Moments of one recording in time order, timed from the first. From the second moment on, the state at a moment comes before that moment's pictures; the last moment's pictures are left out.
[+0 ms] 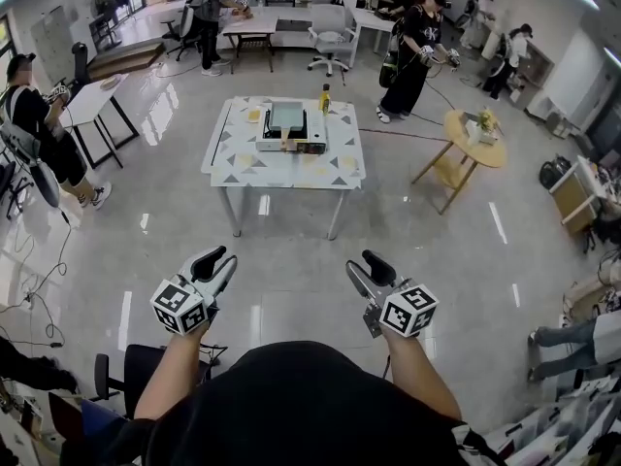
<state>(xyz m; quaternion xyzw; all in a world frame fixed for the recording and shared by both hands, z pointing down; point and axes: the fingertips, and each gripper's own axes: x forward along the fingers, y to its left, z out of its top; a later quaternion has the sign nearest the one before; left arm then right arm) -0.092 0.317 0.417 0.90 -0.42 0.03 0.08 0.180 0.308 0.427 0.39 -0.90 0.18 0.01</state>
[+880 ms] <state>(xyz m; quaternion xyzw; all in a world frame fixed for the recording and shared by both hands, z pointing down) -0.052 0.309 0.446 0.88 -0.46 0.06 0.10 0.206 0.279 0.455 0.34 -0.92 0.17 0.03</state>
